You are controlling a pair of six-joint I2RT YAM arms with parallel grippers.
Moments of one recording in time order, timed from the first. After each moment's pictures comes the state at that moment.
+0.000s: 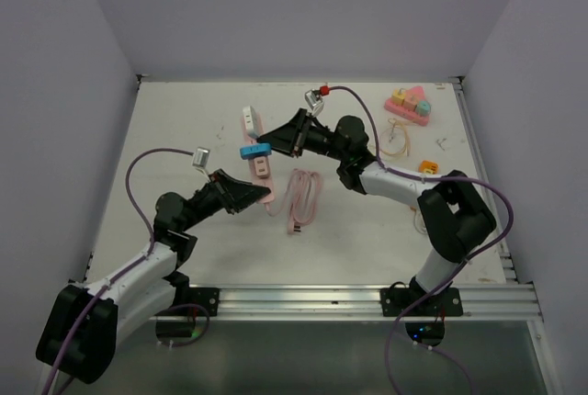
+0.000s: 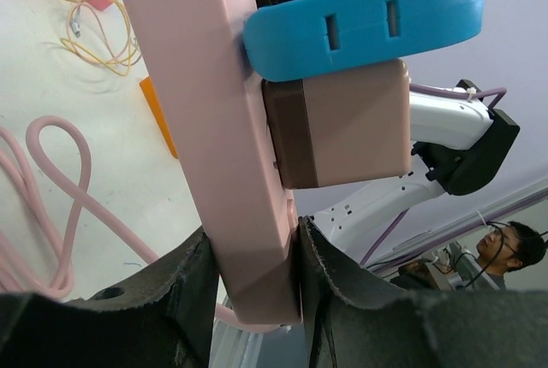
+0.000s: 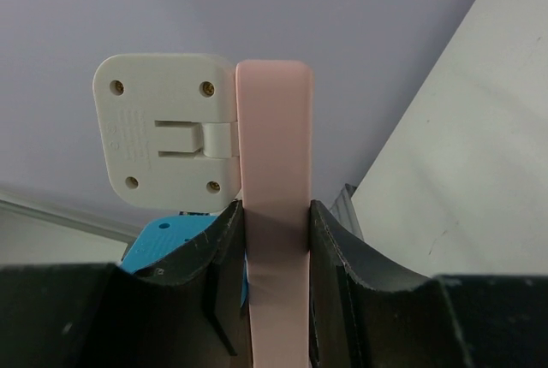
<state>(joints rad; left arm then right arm) -0.36 0.91 0.20 0.96 0.66 -1.15 0.64 1.70 1.02 0.85 -0.60 1.29</state>
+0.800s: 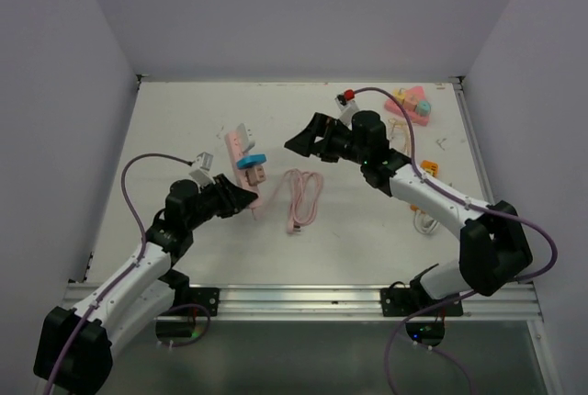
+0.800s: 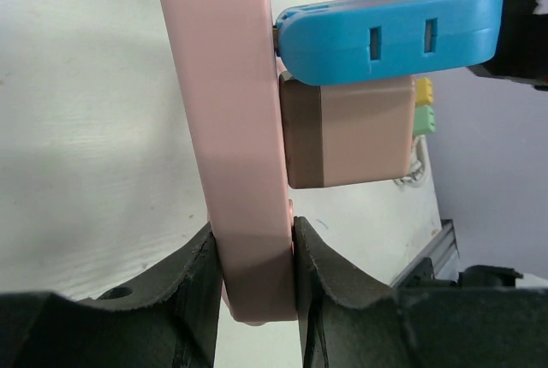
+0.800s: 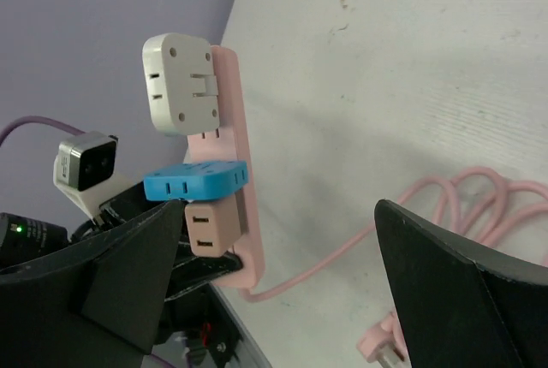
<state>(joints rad) -0.36 0.78 0.31 0.15 0.34 -0.80 0.55 1.46 1.00 0.18 -0.35 0.81</state>
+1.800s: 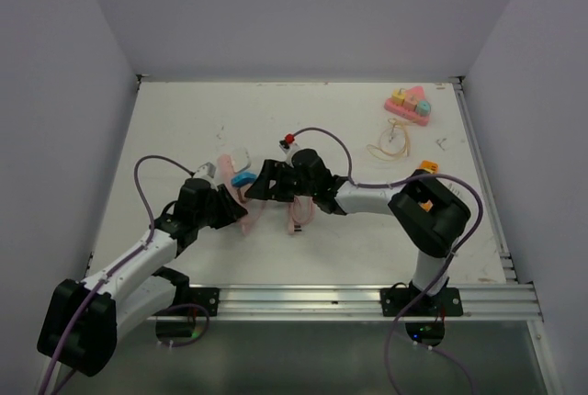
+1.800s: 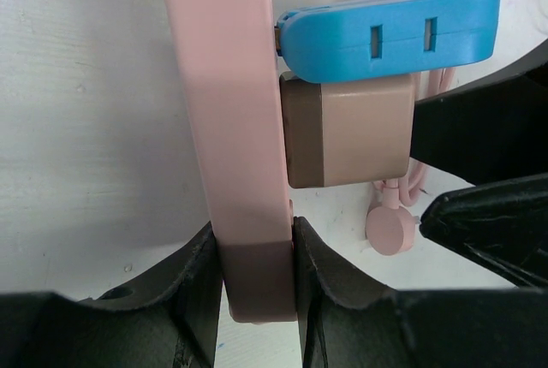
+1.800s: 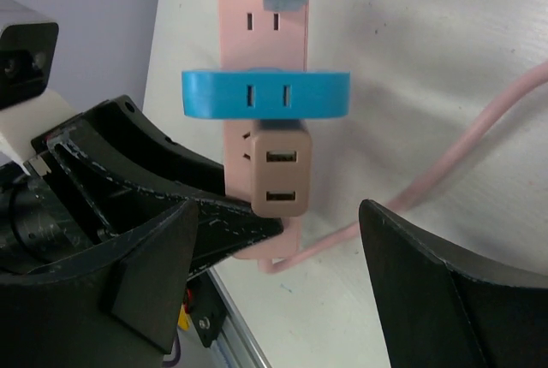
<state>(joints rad) -0.36 0.95 0.36 -0.14 0.14 -0.74 0.84 1.82 0.97 0.39 -0.28 0.89</state>
